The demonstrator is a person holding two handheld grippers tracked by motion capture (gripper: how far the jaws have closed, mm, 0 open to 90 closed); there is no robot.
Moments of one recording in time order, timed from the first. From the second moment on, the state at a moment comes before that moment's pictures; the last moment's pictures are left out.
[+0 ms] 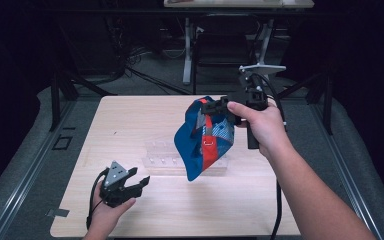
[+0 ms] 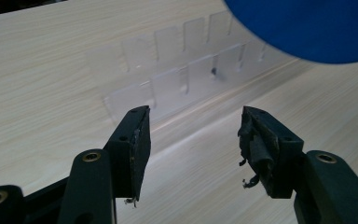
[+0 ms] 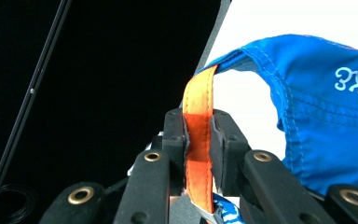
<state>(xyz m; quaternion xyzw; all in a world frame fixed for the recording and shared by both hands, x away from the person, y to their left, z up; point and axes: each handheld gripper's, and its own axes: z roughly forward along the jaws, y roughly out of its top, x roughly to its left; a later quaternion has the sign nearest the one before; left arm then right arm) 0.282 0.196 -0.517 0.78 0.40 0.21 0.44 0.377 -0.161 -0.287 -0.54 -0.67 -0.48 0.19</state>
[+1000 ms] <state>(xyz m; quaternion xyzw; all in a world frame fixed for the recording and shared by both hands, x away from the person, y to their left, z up) 0.283 0.068 -0.474 0.82 0.27 0.23 0.46 0.398 -0.155 -0.290 -0.55 -0.65 -0.49 0.17</state>
